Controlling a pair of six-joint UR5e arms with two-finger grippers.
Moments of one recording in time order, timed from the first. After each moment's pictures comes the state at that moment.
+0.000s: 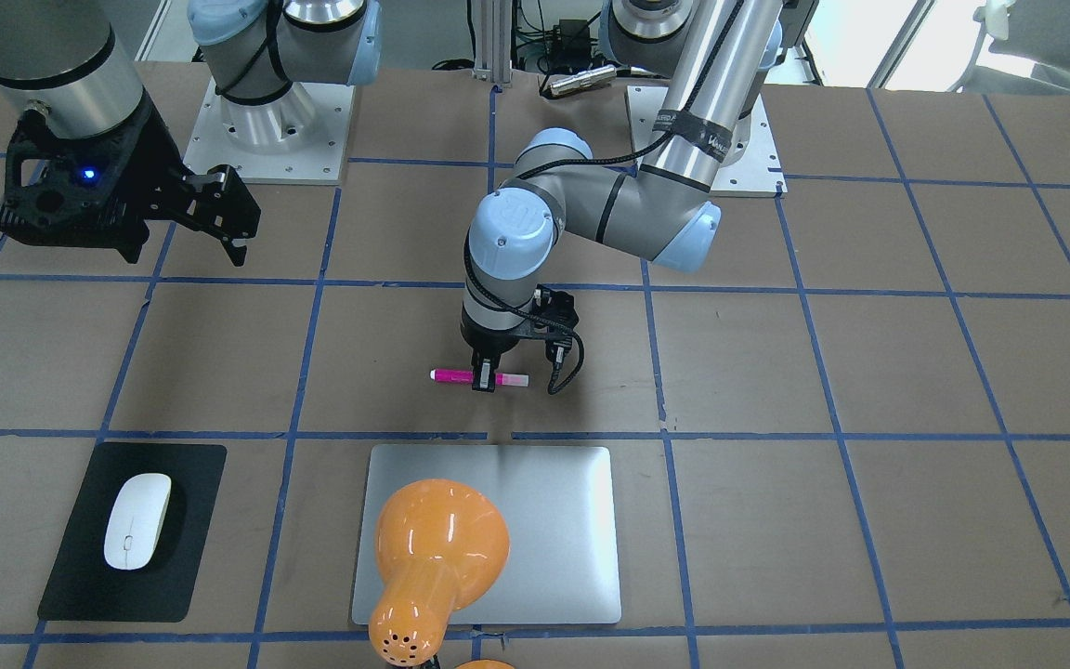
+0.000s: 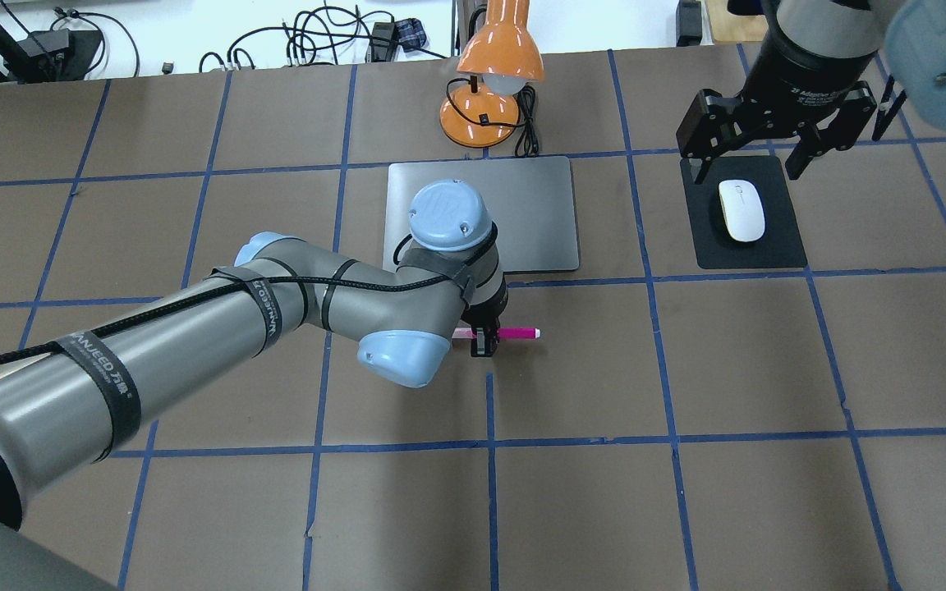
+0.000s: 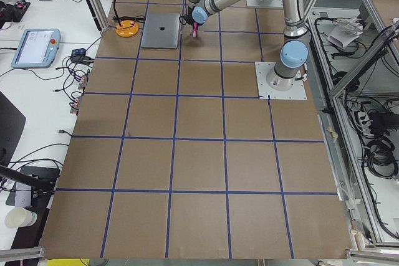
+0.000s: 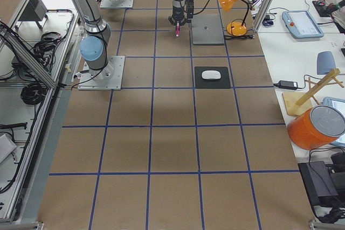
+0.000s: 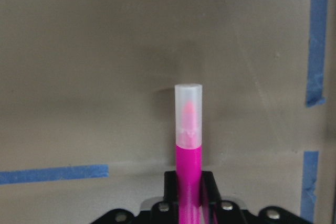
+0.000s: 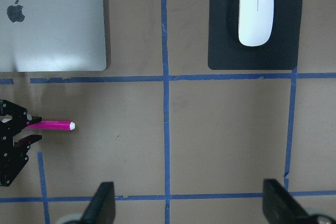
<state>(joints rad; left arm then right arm) -1.99 -2.03 -1.87 -0.78 1.47 -1.90 1.53 -1.54 1.55 -1.58 -1.58 -0.03</state>
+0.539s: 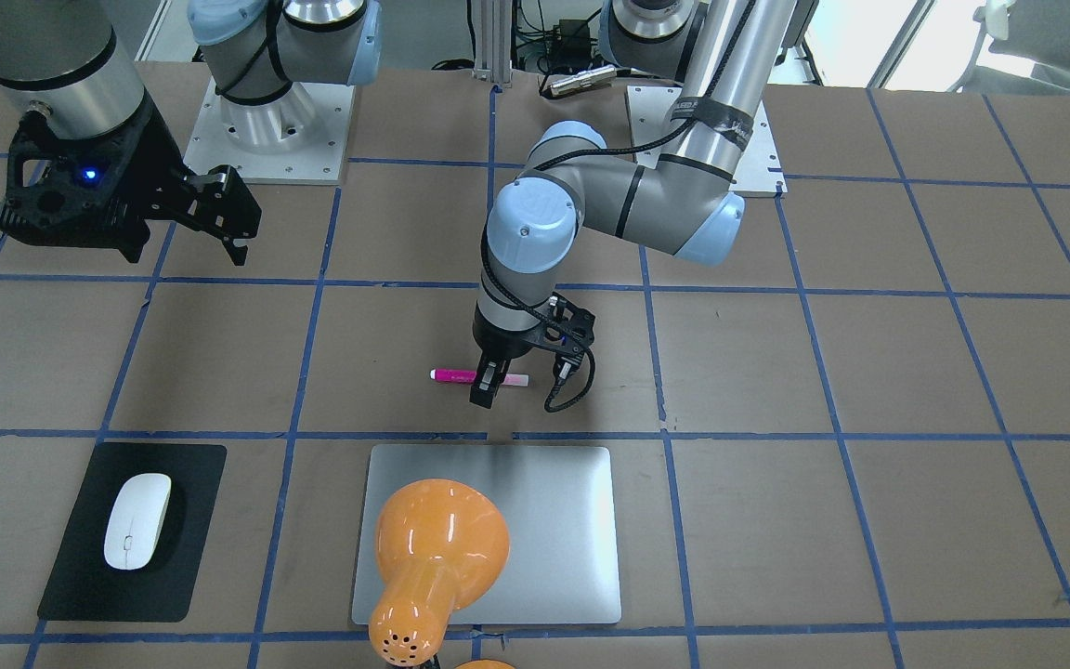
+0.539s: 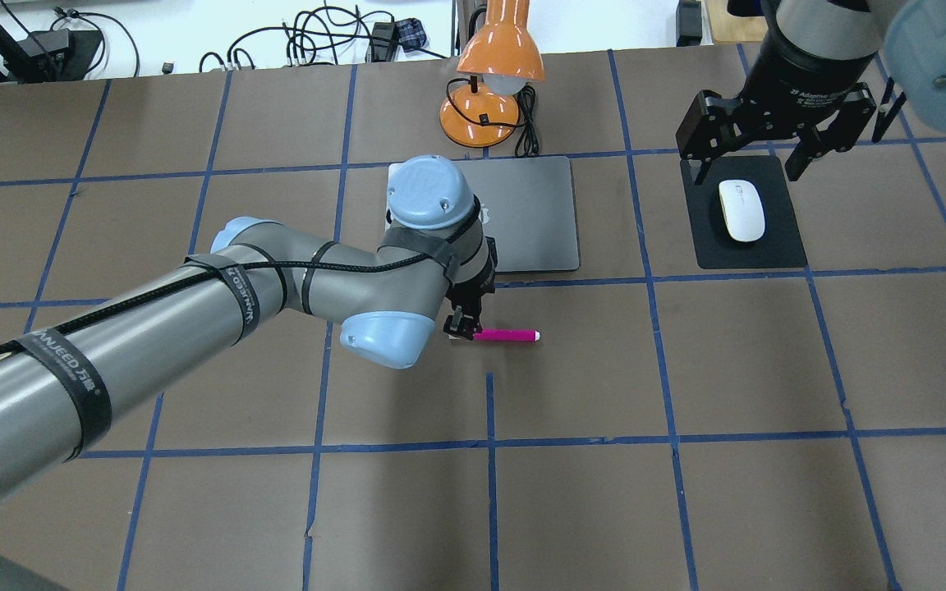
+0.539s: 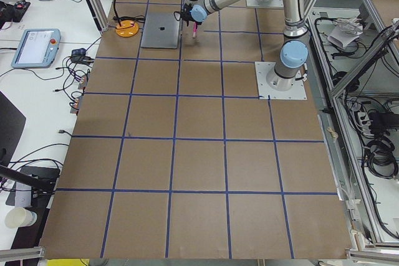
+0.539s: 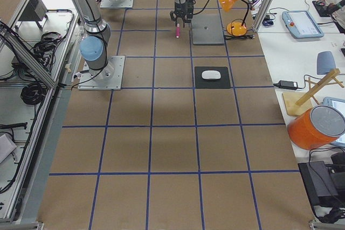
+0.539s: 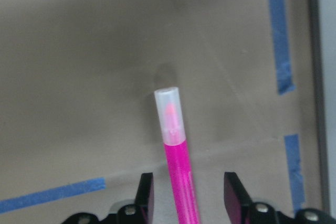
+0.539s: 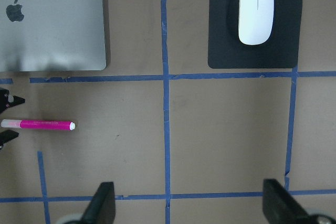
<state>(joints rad) -1.92 -1.99 -1.83 -0.79 1.47 -1.55 1.53 -1.54 1.55 -1.58 -1.58 -0.03</state>
